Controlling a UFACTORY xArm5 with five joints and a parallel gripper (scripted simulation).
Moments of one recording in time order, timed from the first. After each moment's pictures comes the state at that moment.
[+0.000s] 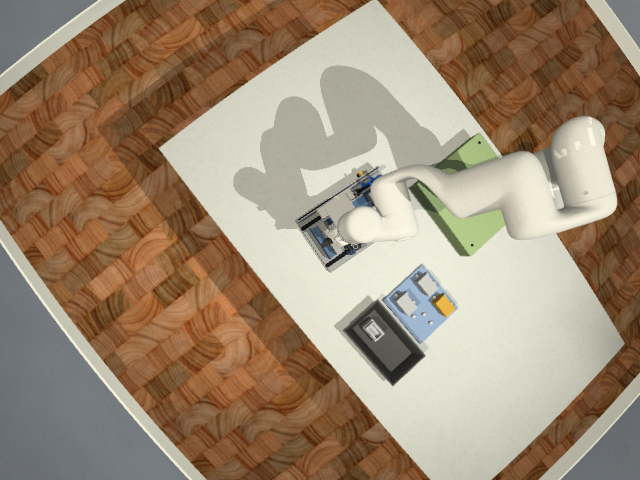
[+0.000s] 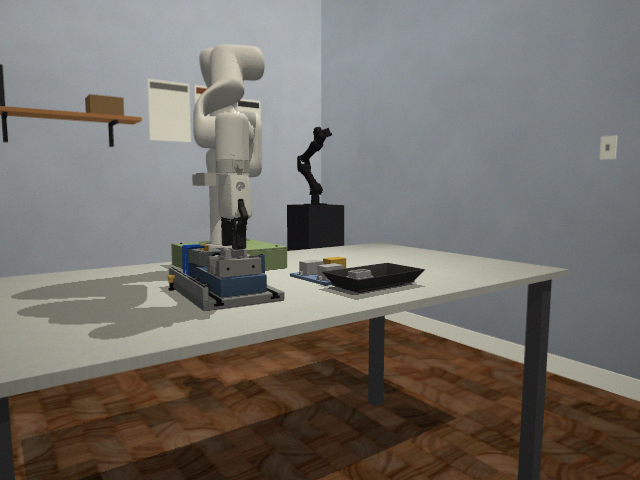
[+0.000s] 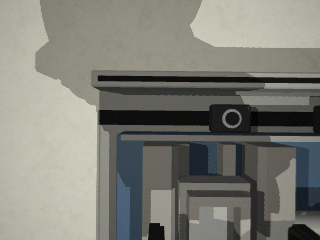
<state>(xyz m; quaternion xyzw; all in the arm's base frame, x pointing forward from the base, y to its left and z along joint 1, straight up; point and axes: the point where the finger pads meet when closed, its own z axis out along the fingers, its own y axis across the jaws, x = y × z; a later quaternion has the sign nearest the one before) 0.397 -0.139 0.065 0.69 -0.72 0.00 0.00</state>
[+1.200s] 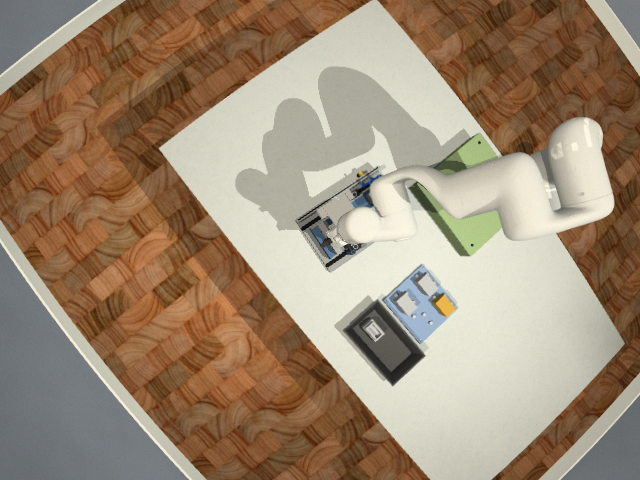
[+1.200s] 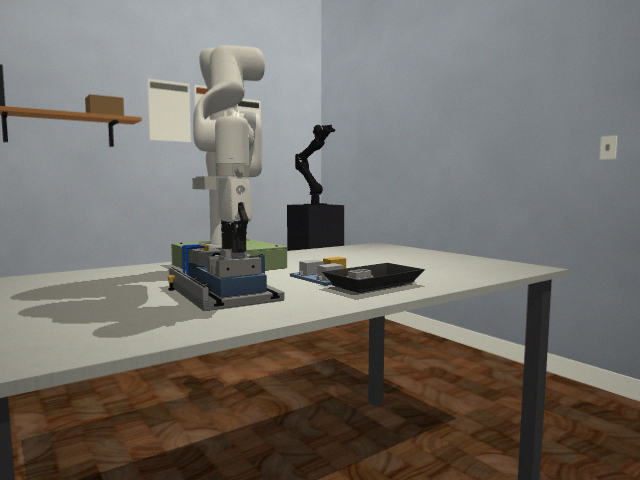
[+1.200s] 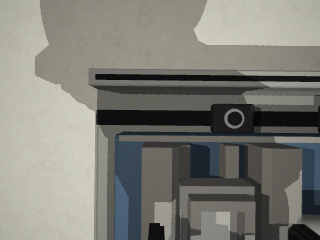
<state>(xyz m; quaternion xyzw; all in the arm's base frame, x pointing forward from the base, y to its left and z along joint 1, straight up) 0.397 -0.139 0.057 0.69 -0.72 0.00 0.00</state>
